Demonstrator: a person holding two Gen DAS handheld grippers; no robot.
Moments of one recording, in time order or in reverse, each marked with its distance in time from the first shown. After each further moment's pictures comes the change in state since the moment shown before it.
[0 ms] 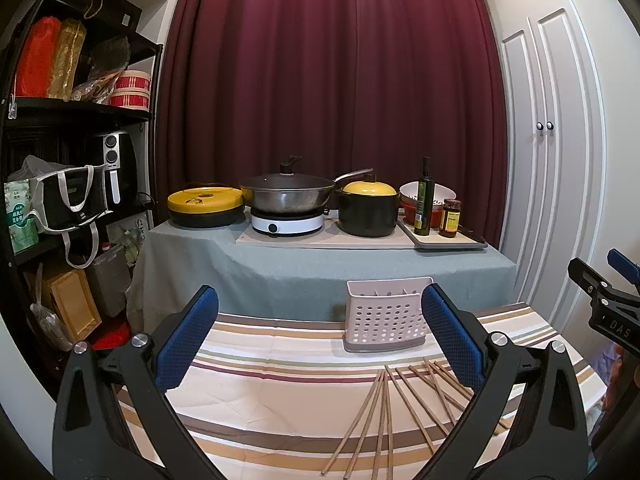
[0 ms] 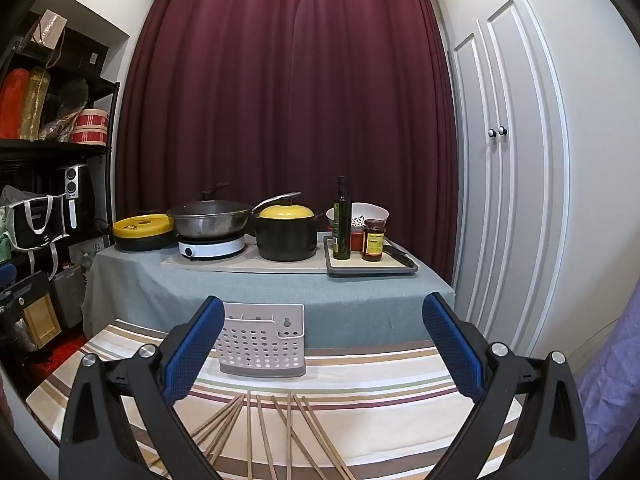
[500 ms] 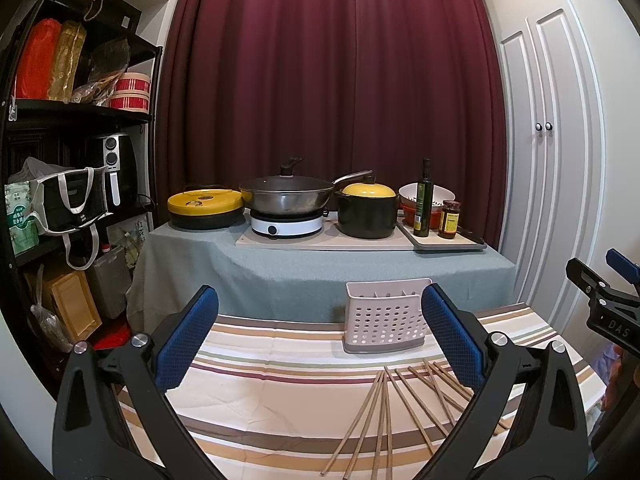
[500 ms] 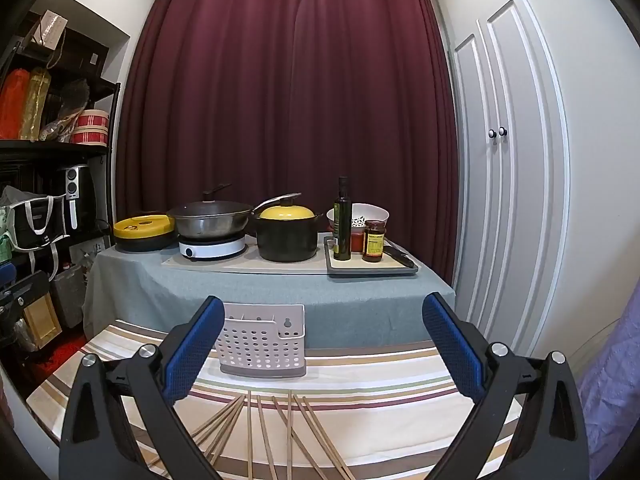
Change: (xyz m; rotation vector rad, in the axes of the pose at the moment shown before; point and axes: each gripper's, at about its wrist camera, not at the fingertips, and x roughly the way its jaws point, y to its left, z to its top) left arm -0.001 -0.001 0.002 -0.001 -0.004 -0.002; right arm 0.000 0.002 -0.001 -0.003 -0.004 0.000
